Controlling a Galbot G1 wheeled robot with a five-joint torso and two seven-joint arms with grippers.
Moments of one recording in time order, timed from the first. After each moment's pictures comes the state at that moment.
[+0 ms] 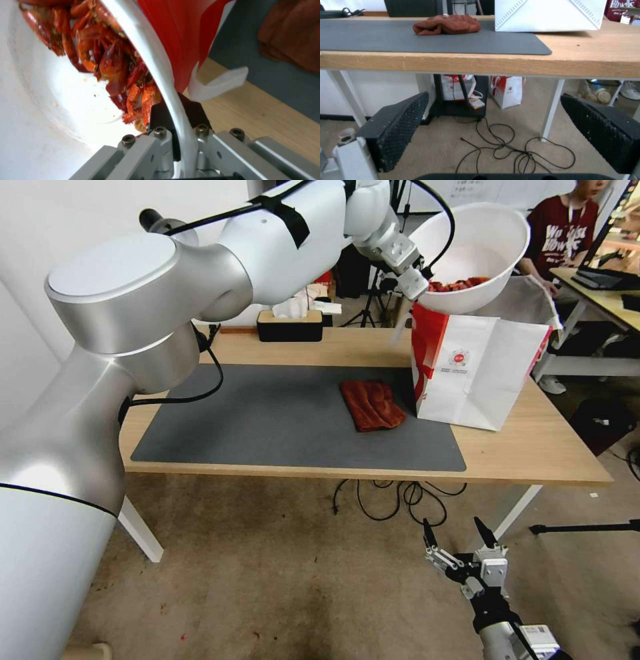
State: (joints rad) left arm -0.73 -1.61 1.06 -0.64 0.03 -0.44 0.88; right arm -1.87 1.22 0.50 2.08 0.25 0.25 0.13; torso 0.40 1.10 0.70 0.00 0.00
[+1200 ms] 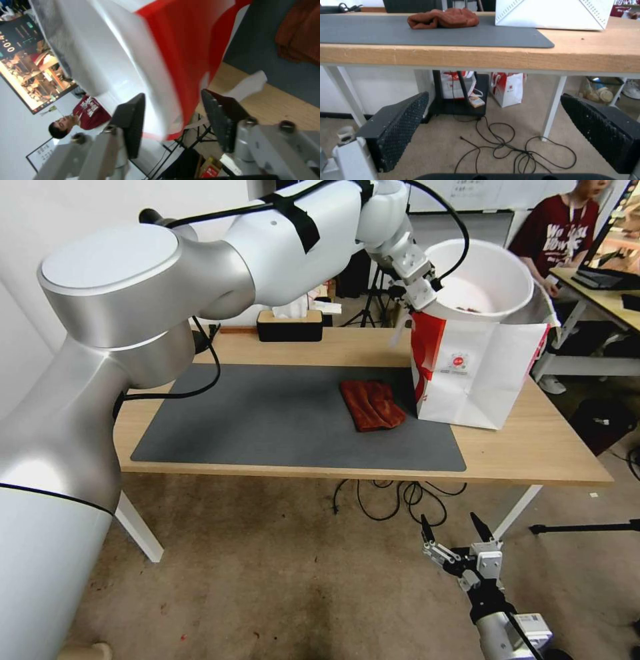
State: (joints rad) left arm -0.75 -1.61 1.11 -0.73 0.05 -0.43 0.81; right arm -1.82 1.19 0.49 2.03 0.27 0.25 0.13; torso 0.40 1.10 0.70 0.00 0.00
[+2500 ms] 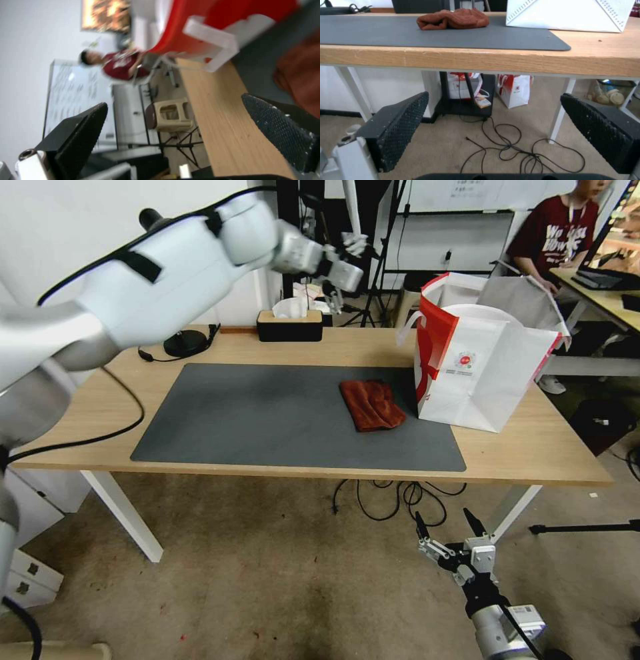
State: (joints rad) left arm -0.51 -1.04 0.84 -1.17 -0.25 -0.19 0.61; right arm -1.79 1.16 0.46 2.02 0.29 0.23 0.14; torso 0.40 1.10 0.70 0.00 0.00
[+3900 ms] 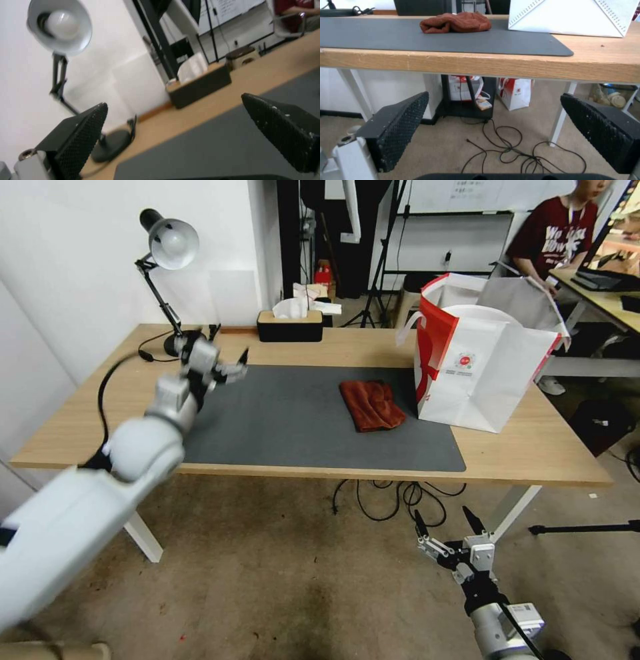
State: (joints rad) left arm 0.98 -0.72 -0.23 -1.96 -0.45 0.16 -0.27; right arm -1.79 1.15 0.45 2.03 0.28 0.24 0.14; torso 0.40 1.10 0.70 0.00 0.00
